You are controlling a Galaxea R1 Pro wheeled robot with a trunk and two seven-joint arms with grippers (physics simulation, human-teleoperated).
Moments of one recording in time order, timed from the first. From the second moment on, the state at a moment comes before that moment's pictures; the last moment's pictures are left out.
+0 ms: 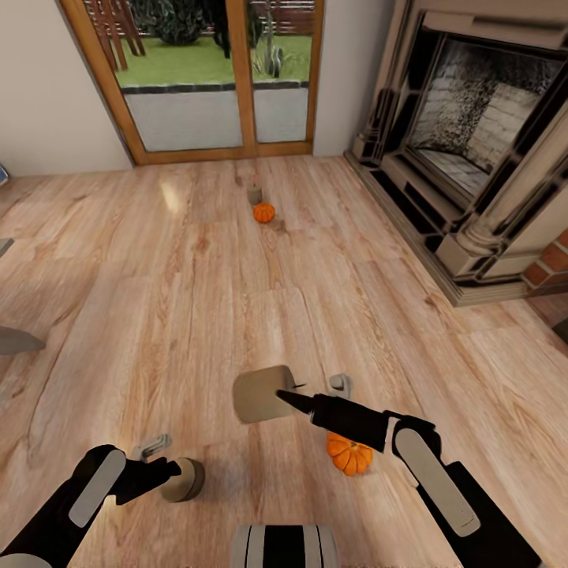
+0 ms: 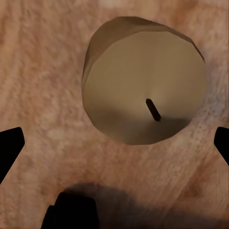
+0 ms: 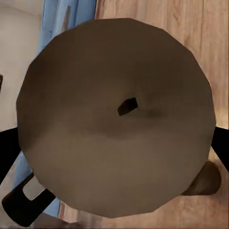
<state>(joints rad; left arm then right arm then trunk) -0.43 0.25 -0.09 -0.97 0.83 0.91 0.31 -0.41 -0.17 0.38 -1.53 -1.07 0.70 0.29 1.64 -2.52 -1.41</state>
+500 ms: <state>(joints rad) -0.43 0.25 -0.25 -0.98 0.83 0.82 0.31 -0.41 -0.18 0.38 -1.52 -1.10 0.70 0.35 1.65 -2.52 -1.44</state>
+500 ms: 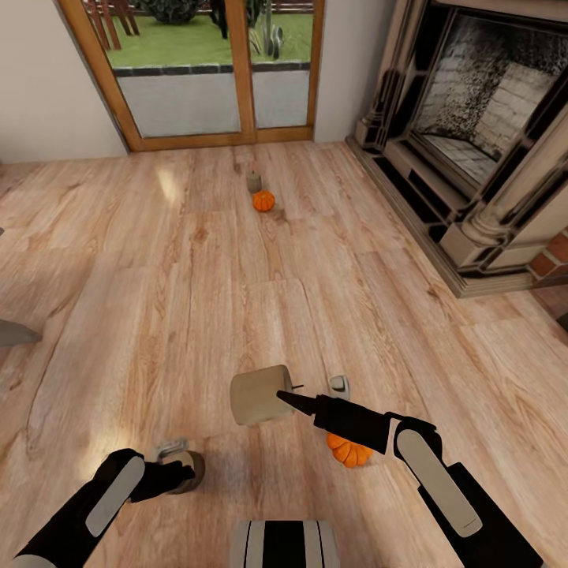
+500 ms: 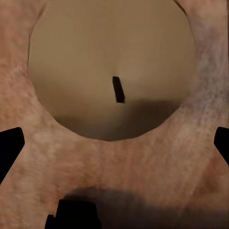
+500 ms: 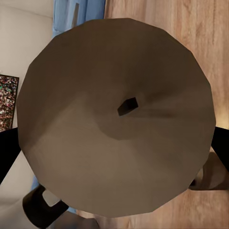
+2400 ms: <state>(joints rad) -0.43 0.25 -0.27 -0.98 0.83 0.79 0.31 -0.41 -0.18 0.38 -1.52 -1.10 0.70 0.35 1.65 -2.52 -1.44</state>
